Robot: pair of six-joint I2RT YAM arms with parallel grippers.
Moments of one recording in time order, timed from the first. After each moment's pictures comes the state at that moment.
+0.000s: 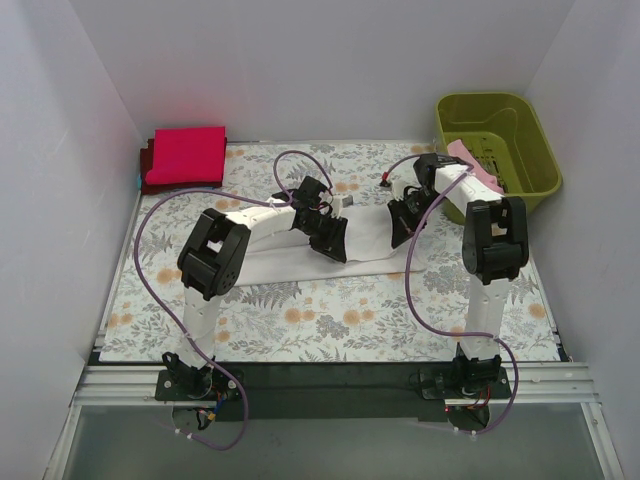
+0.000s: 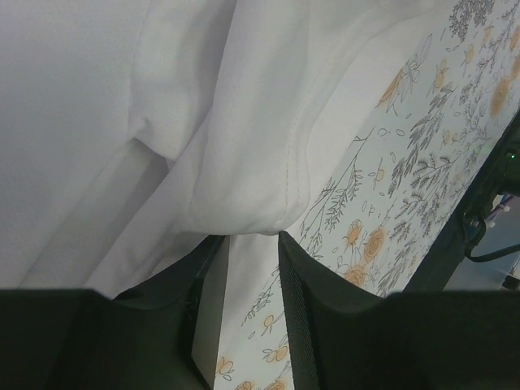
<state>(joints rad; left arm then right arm) -0.59 2.12 1.49 -0.45 0.64 -0.16 0.18 2.08 1.61 -1.10 -0.62 -0.45</state>
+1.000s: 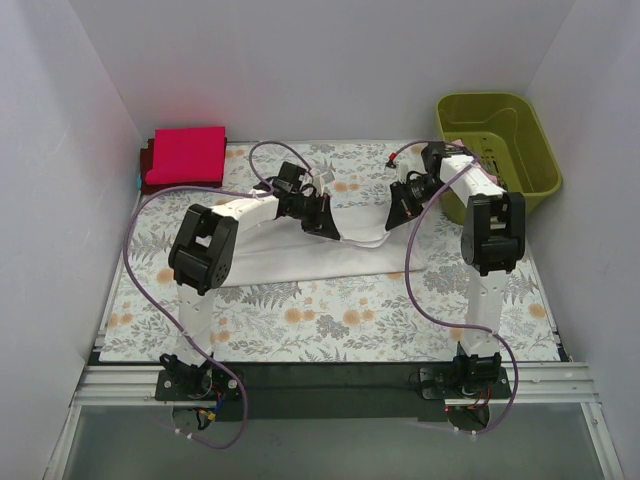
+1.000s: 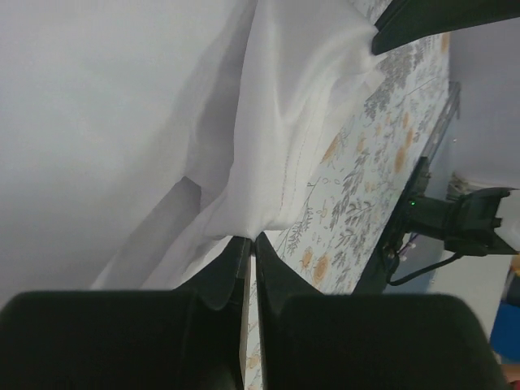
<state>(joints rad) -0.49 2.12 1.51 -0.33 0.76 -0.32 0.13 2.18 1.77 -1.12 -0.83 -0.45</state>
